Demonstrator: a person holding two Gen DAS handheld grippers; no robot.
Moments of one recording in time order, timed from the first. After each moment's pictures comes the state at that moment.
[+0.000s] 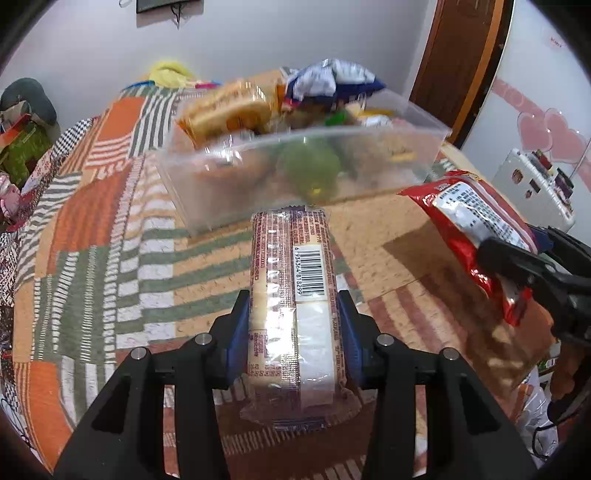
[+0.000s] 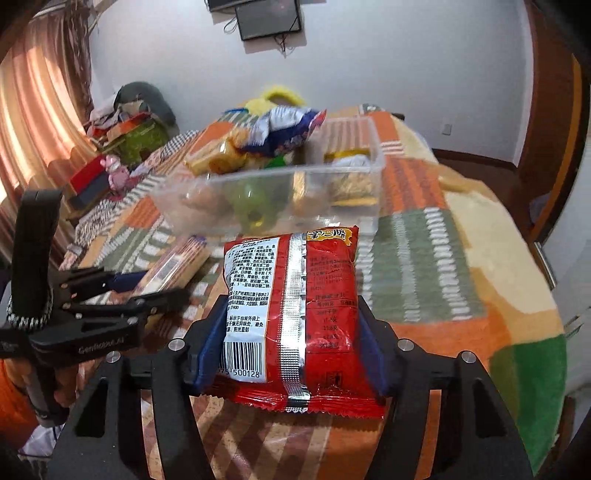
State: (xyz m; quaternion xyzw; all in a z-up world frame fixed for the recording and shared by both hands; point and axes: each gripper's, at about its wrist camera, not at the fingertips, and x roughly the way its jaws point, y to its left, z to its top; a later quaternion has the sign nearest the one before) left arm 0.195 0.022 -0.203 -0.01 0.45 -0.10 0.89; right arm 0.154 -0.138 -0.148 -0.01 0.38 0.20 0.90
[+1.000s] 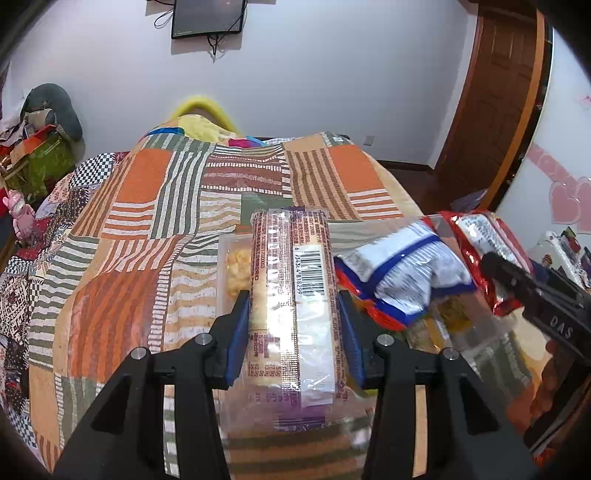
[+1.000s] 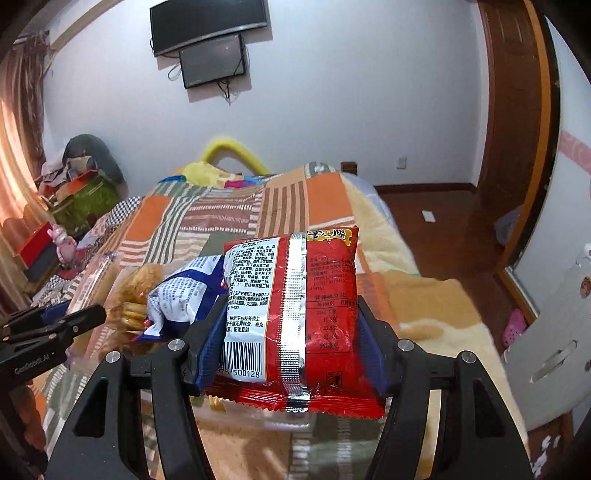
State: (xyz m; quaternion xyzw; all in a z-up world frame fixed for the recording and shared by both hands) left arm 0.336 0.057 -0.149 -0.05 0.38 -0.04 0.92; right arm 0.274 -0.134 -0.109 0.01 0.32 0.11 0.94
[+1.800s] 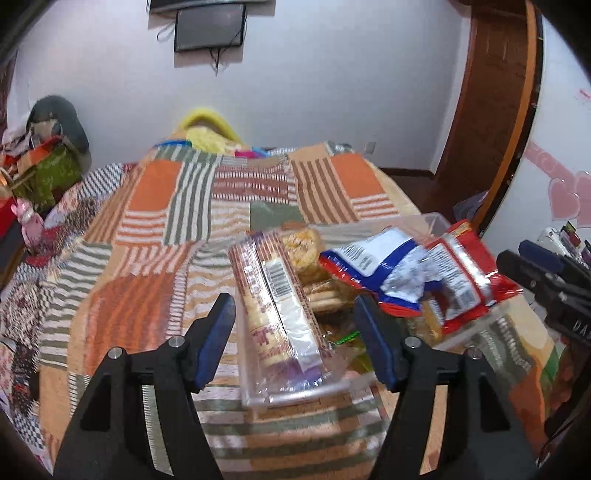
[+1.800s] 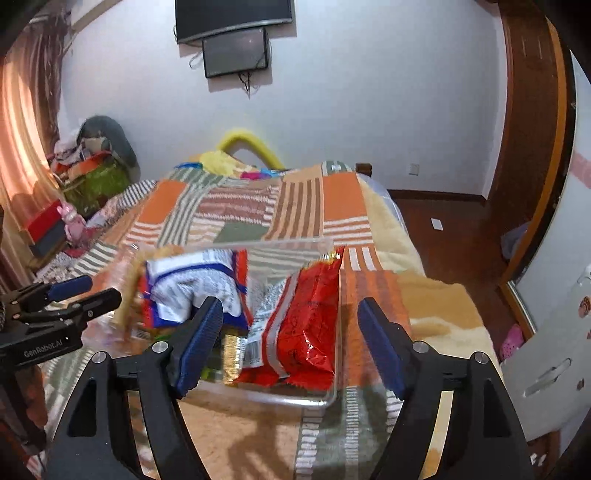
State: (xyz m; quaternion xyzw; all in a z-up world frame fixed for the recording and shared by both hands) left arm 0.298 0.061 -0.129 -0.03 0.35 -0.03 0.93; right arm 0.251 -0.136 -0.090 -0.02 0.32 0.13 0.94
